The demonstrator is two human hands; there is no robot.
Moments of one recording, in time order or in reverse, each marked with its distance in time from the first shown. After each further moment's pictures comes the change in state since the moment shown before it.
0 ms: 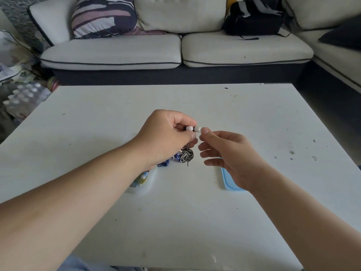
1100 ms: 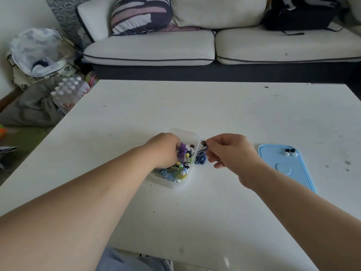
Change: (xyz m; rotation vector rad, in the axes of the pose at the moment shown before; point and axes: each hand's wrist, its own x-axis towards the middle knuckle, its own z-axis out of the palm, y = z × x) left_hand 0.021 -0.112 -0.082 0.964 -0.206 -0.194; right_hand 0.032 0.024 0.086 -0.312 -0.009 -0.005
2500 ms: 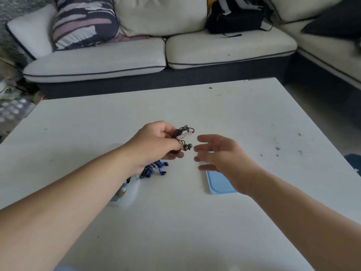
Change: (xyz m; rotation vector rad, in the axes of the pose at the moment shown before) left_hand -0.005 0.148 -0.025 -1.041 -0.061 0.045; right_hand -0.022 0.034 -0.125 0.258 -0.012 0.012
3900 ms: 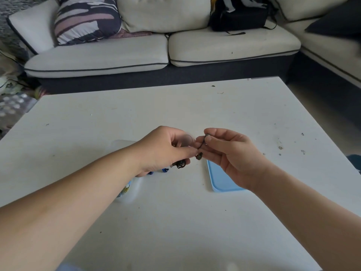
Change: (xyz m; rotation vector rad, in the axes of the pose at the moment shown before) left_hand -0.012 -0.003 0.004 0.230 -0.200 0.093; right_hand -0.002 -0.010 -0.002 0.518 -0.047 0.004
